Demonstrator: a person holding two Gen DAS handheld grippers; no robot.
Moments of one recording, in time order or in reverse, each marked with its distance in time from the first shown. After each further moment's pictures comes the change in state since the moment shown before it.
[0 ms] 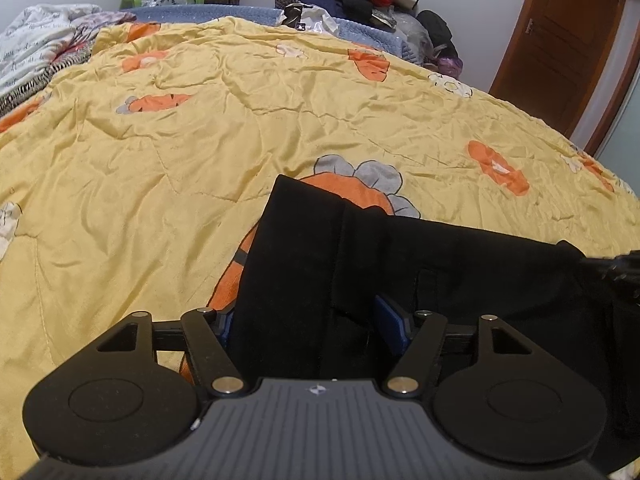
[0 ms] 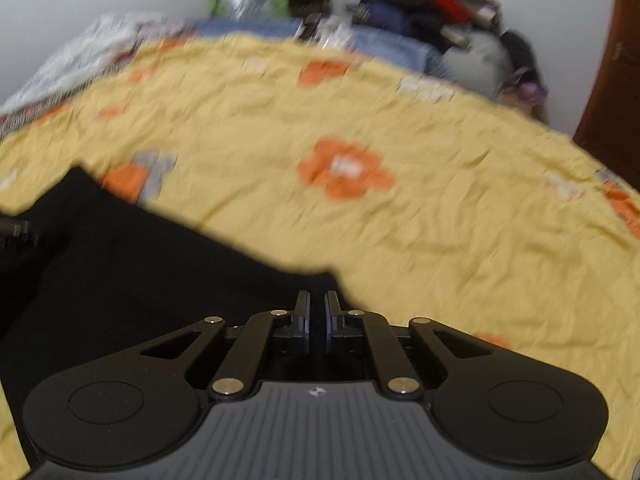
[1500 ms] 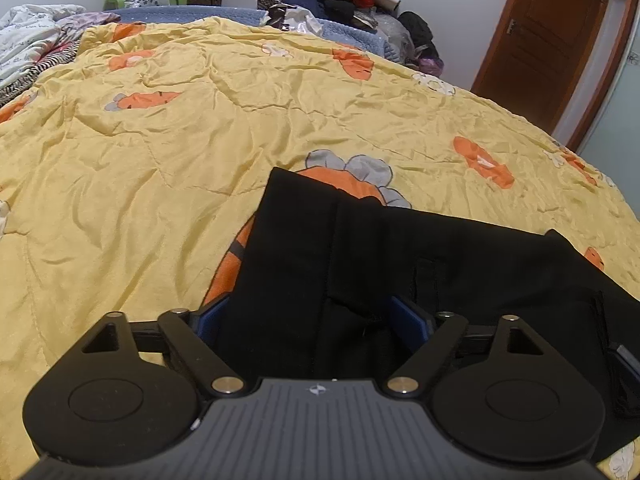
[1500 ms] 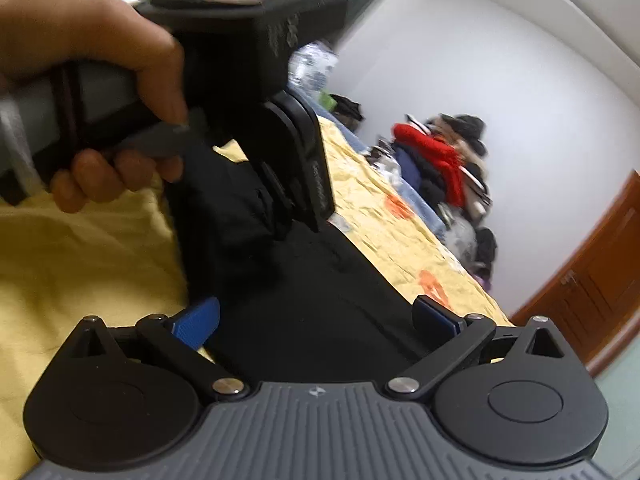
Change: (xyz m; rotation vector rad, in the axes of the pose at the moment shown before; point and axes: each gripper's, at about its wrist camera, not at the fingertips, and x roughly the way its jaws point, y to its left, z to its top) left arm 0.000 0.012 -0.006 0.014 -0.003 -0.079; right arm -0.040 0.261 -0.099 -0.539 -0.359 -0.318
